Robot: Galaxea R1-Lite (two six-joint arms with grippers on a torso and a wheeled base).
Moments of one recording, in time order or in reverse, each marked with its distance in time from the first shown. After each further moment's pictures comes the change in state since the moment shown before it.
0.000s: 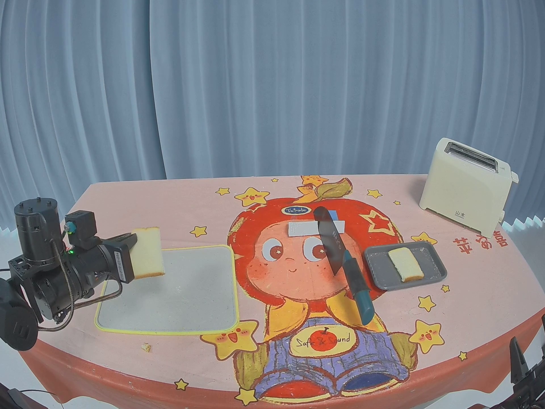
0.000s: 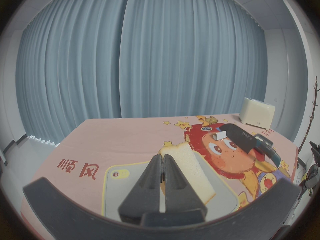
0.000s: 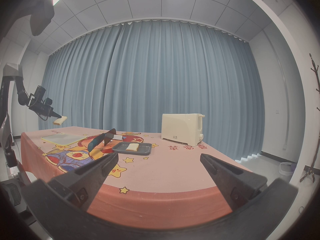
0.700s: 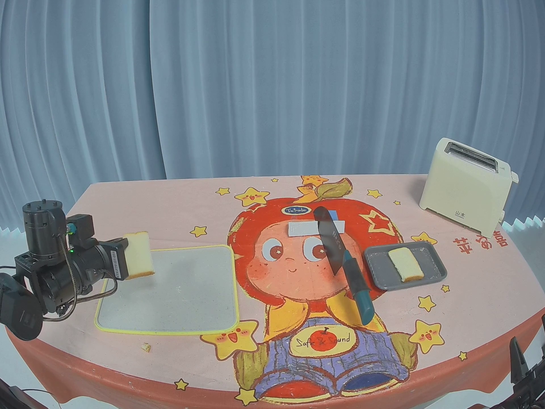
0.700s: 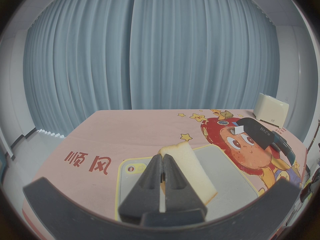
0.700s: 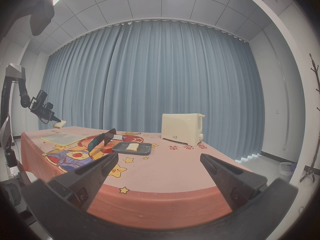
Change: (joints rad) left arm 0.088 0.073 -0.010 0.000 0.001 0.003; right arm 0.000 0.000 0.000 0.000 0.000 0.000
